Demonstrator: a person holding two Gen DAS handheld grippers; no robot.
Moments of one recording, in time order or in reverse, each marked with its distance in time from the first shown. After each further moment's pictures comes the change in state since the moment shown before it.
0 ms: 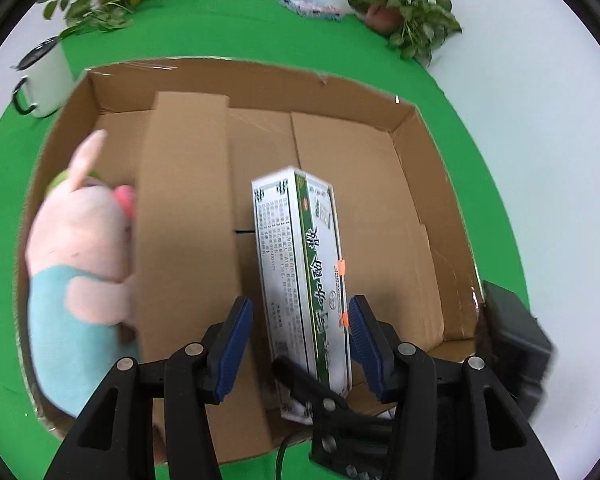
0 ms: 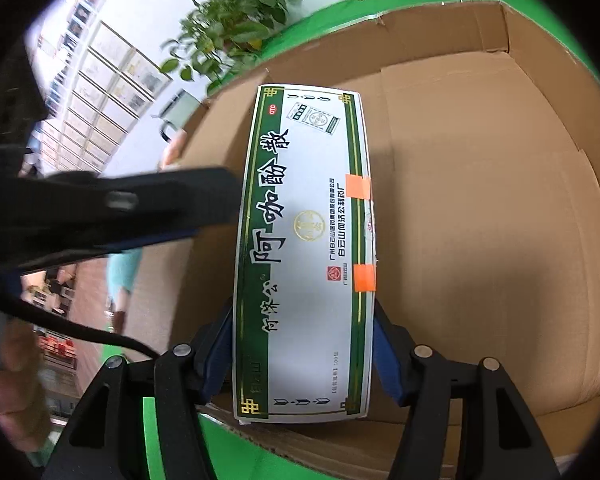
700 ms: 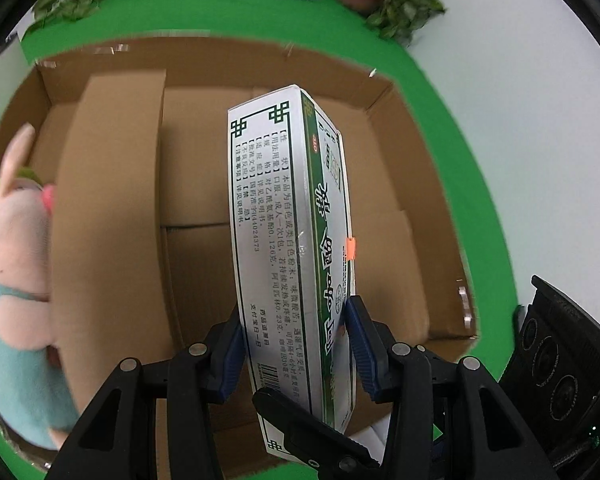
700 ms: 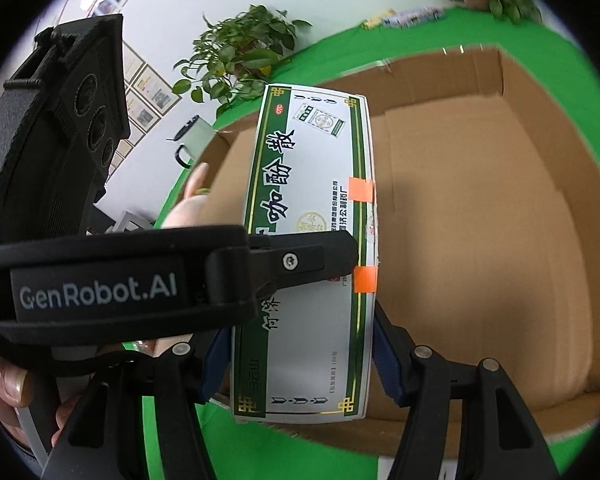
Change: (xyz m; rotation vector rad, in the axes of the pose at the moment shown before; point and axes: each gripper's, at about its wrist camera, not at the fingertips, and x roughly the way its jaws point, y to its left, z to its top) left arm 0.055 -0.030 0.013 0.030 0.097 -0.061; right arm -0.018 0.005 0.018 -0.010 -0.081 0.027
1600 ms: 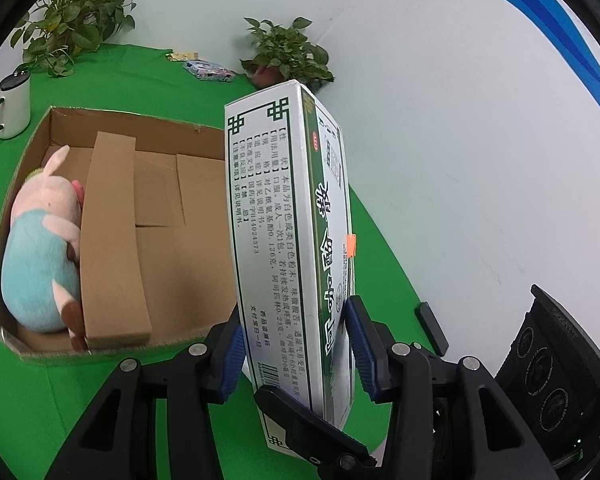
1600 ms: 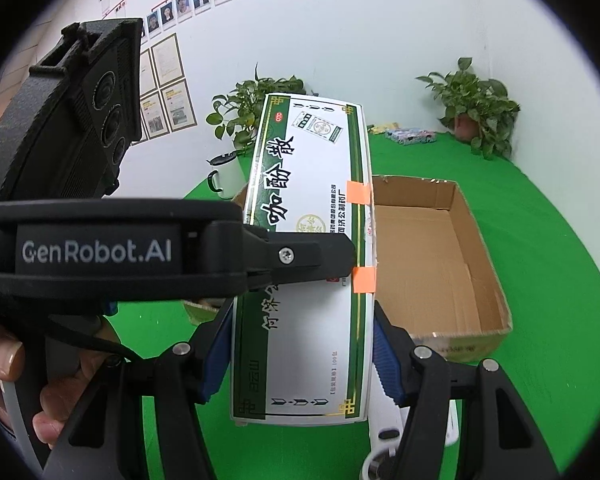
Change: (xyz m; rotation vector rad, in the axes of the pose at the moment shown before) left arm -0.144 -0.024 -0.142 0.114 -0.318 -0.301; right arm -0.118 0.116 -0.083 -0.317 -0.292 -0.257
